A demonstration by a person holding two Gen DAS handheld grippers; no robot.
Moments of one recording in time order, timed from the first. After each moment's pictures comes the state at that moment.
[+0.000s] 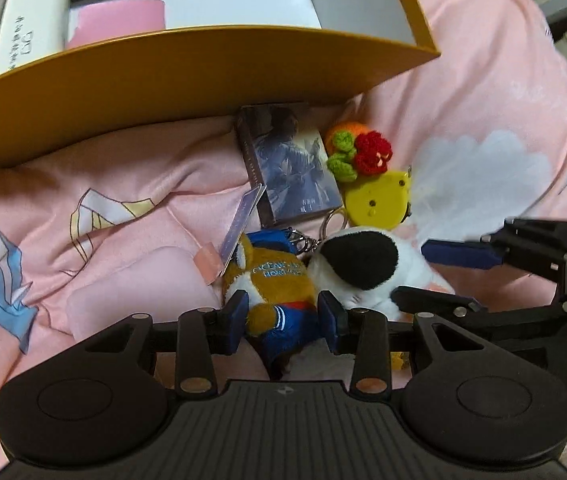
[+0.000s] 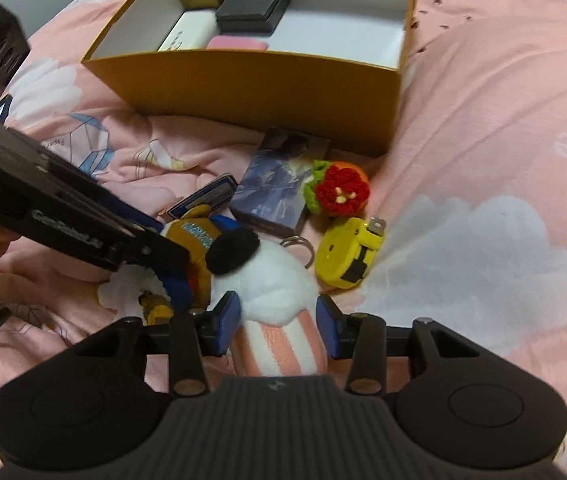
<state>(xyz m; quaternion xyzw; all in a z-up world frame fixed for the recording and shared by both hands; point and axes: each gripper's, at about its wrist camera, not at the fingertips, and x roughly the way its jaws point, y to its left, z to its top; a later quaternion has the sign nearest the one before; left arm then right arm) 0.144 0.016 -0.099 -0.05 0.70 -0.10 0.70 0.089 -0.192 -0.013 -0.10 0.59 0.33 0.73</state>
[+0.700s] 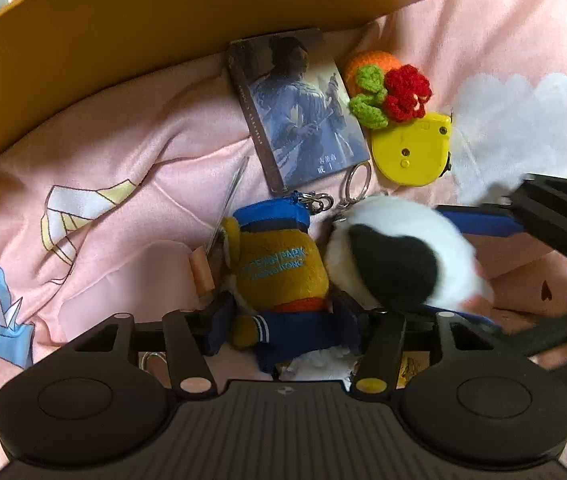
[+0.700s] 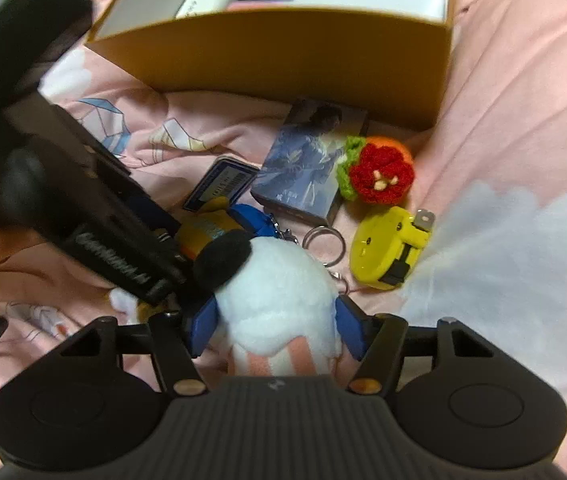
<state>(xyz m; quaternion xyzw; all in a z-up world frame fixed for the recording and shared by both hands) 0.156 0.009 -0.148 0.00 0.79 -0.11 0.61 0.100 -0.185 -0.031 -0.07 0.62 0.36 0.69</state>
